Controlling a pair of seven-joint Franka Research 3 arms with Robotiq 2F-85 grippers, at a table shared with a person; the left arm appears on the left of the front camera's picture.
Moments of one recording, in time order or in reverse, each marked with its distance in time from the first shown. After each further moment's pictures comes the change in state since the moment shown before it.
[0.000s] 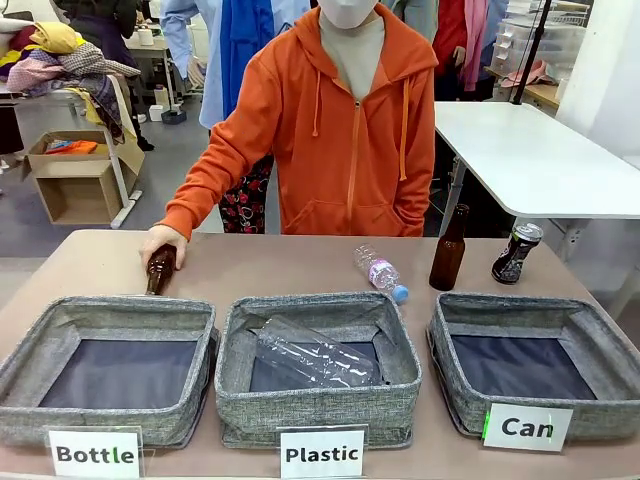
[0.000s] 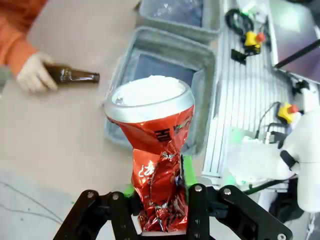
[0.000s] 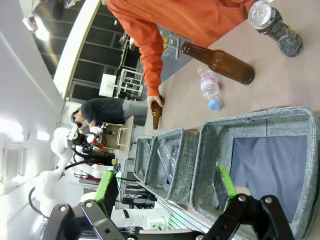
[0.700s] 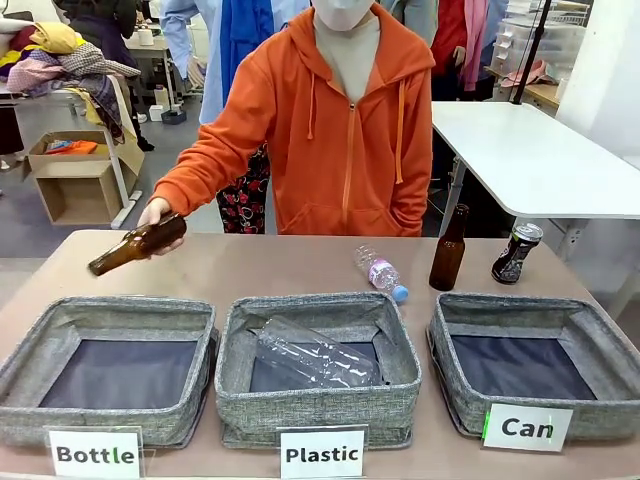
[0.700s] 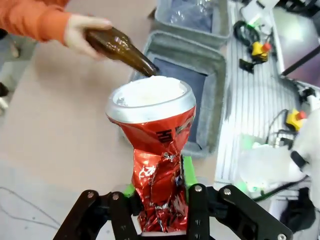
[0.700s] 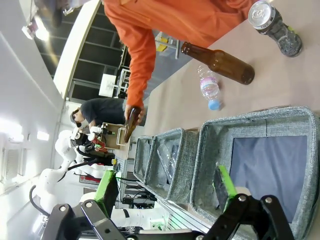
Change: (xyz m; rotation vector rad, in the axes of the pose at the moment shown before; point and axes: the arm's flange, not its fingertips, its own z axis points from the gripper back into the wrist) left arm -0.028 0.016 0.005 0.033 -0.089 -0.019; right arm 0.000 0.000 0.000 -0.001 0.001 0.000
